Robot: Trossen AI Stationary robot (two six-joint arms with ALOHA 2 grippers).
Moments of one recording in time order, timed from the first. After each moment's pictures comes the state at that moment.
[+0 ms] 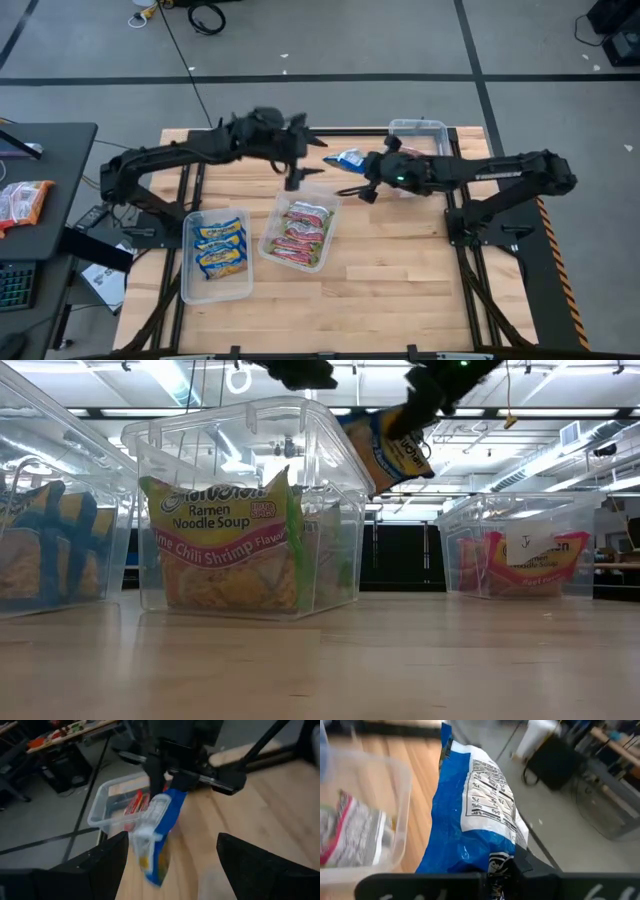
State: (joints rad) left arm 0.29 1.47 1.40 -0.32 0.20 0.41; right arm -0.04 1.23 1.01 -0.34 0.58 -0.06
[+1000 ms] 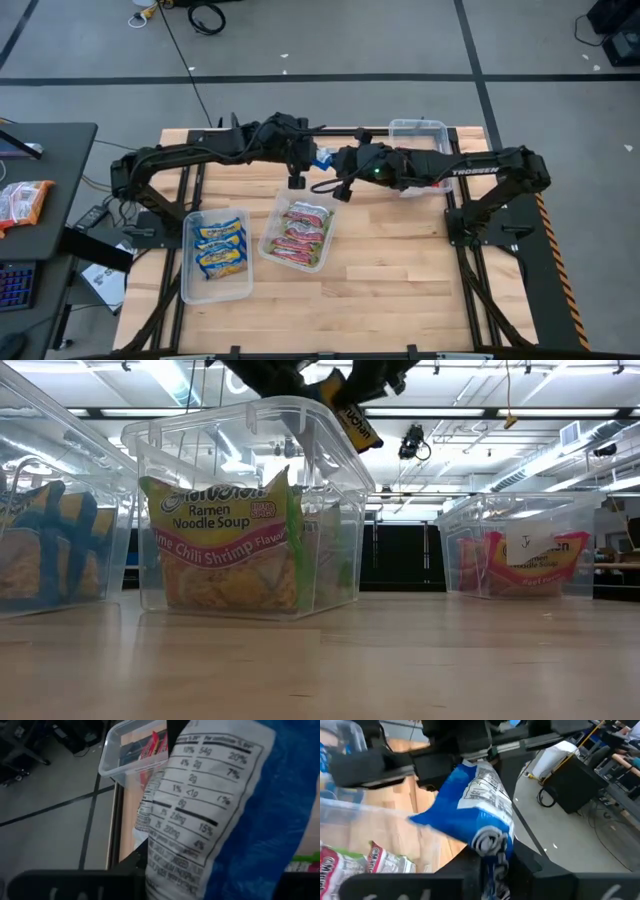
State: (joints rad) left arm 0.30 1.56 1.40 -0.43 -0.01 0.53; right arm -0.03 1.47 1.33 -0.31 0.48 -0.13
